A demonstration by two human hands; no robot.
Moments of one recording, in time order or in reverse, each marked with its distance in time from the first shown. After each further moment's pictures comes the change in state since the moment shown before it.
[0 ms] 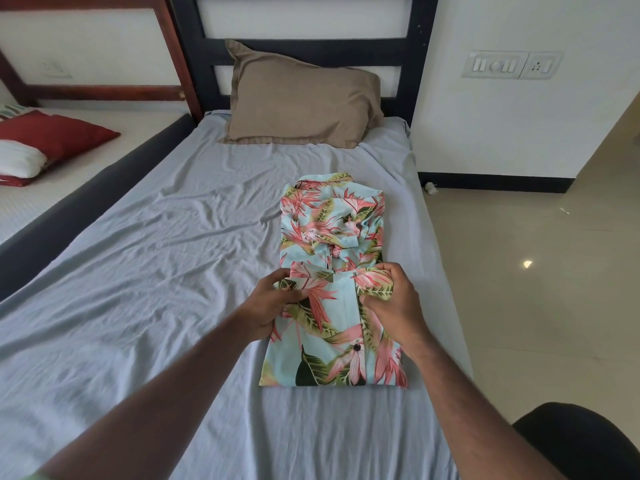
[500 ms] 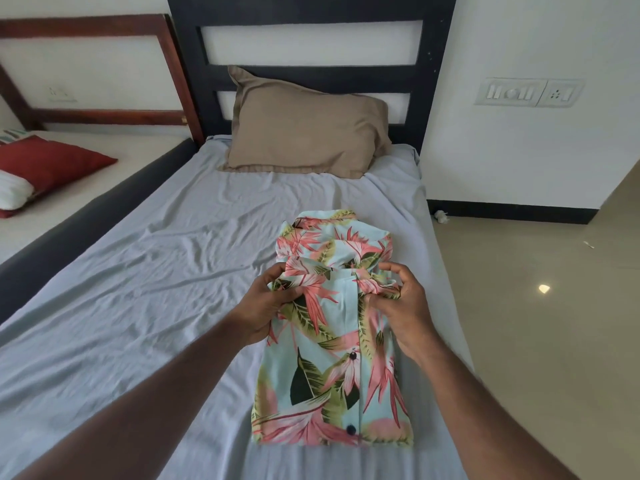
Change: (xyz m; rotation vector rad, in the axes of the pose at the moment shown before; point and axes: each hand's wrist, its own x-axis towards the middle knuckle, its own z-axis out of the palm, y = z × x) left_hand 0.088 0.062 0.006 -0.028 -0.081 0.173; right_hand 0.113 -0.026 -0.002 0.322 0.012 -0.018
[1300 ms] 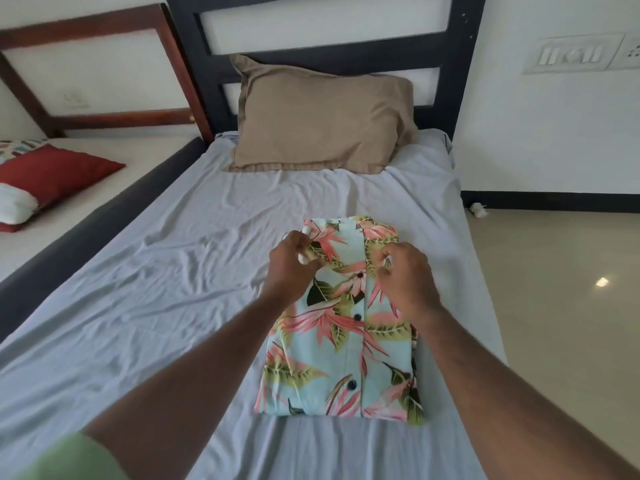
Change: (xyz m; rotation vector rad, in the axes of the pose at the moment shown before) left_hand 0.154 0.012 0.007 1.086 0.496 0.311; right_hand 0.156 0.031 0.025 -0.758 0.013 -0.340
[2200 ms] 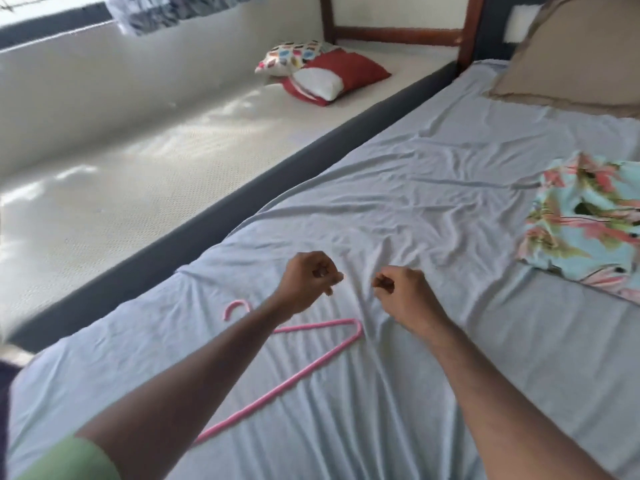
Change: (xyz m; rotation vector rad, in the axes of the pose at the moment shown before) left_hand -0.433 -0.139 -0.347 -0.074 0.154 -0.357; right_hand -0.369 -0.301 0.095 0.209 -0.721 -0.379
